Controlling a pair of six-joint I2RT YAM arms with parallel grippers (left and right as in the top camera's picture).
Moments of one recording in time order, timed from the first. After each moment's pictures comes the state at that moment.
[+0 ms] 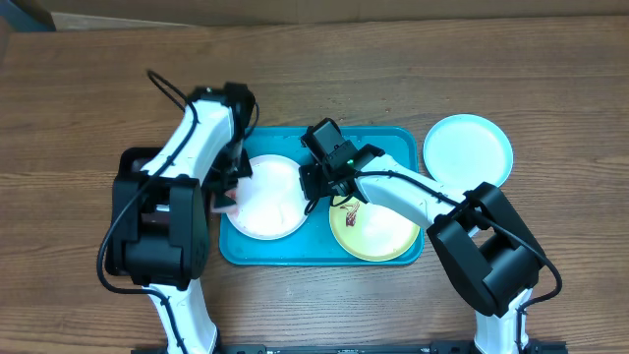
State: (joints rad) left arm -0.14 2.04 1.55 -1.31 -0.29 -0.52; right arm 0.69 2.03 1.33 -0.42 -0.14 0.44
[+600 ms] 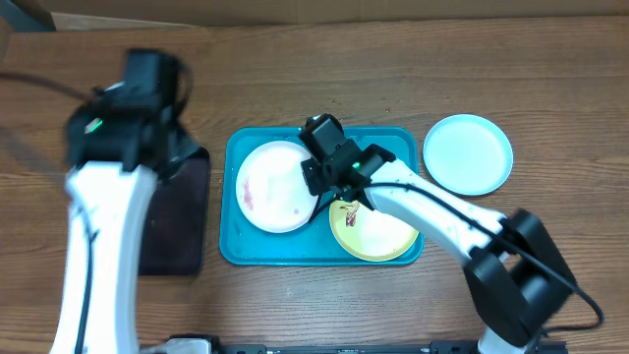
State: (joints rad) left arm -0.04 1.45 1.69 -1.45 -0.36 -0.66; right arm 0.75 1.85 1.35 -0.54 0.14 0.34
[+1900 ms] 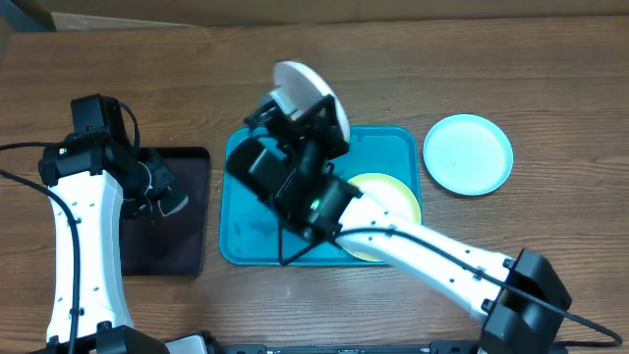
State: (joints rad) left arm 0.26 1.46 1.32 -1.21 0.04 -0.44; right arm 0.98 1.82 1.56 -0.54 1.24 -0.07
